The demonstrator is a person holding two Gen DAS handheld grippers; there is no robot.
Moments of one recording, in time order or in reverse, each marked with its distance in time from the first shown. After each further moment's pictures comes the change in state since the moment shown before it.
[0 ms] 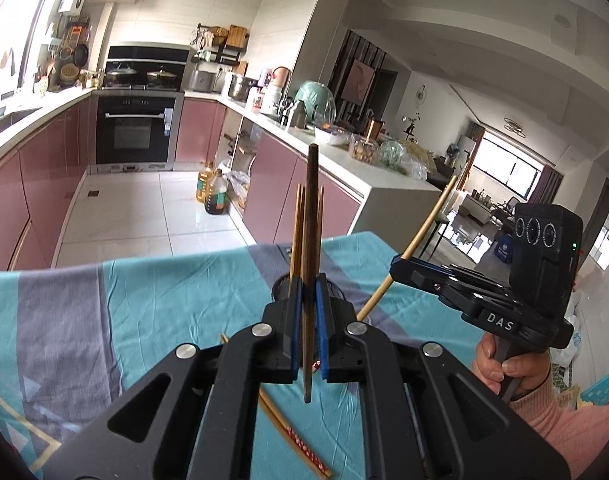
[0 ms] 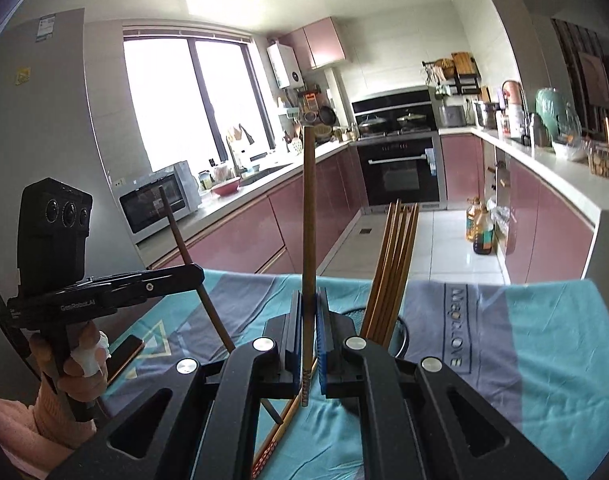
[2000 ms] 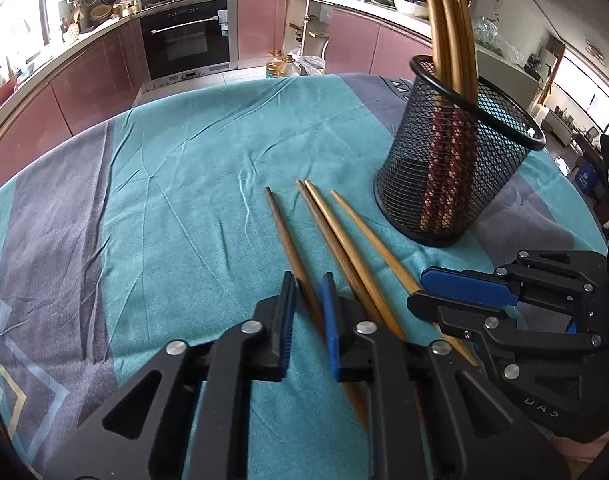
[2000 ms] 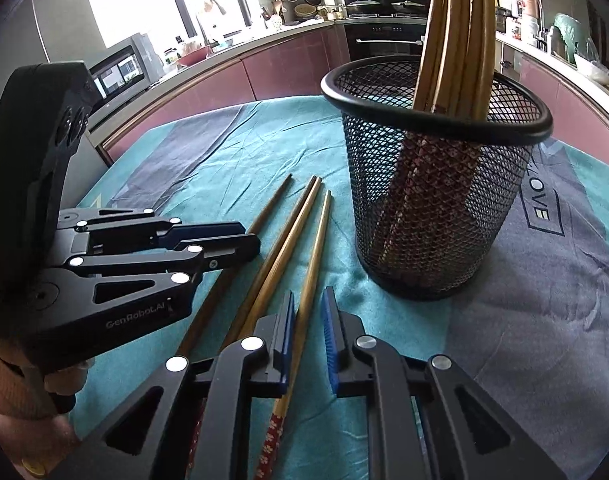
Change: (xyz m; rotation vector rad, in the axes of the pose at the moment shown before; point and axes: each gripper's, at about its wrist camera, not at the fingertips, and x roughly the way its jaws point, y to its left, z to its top) left arm 0.145 0.065 -0.119 -0.008 0.414 0.307; right arm 0.131 0.016 -0.122 0.011 0.457 -0.089
